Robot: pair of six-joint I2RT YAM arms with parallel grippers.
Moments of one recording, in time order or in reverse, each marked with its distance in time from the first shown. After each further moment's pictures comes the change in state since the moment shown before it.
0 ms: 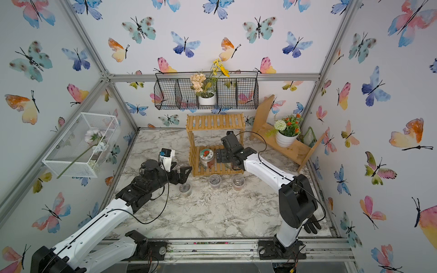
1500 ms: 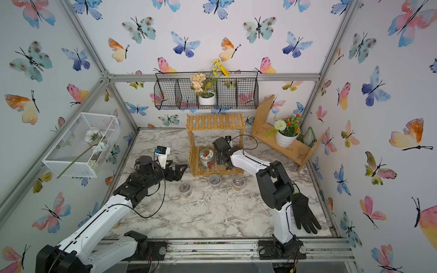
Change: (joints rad) left arm 0.146 0.043 0.007 0.009 0.140 0.047; right arm 0.024 0.285 0.146 -0.078 0.208 0.087
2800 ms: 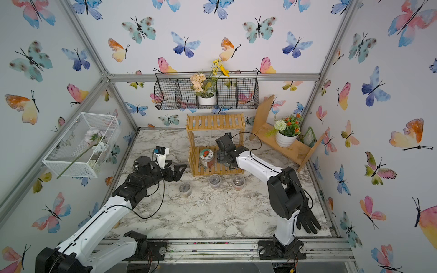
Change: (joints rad) left arm 0.013 -0.015 -0.011 0.000 0.019 0.000; right arm 0.000 -0.188 -0.084 0.035 -0.116 -0.087
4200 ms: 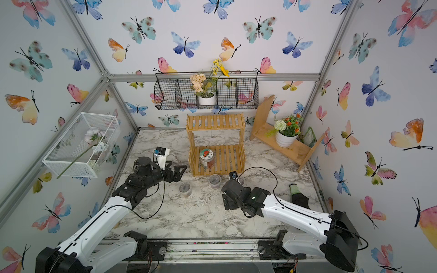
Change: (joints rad) left arm 0.000 0.000 -0.006 -0.004 0.000 0.008; right arm 0.363 -0.639 -0.647 -0.161 0.013 0.235
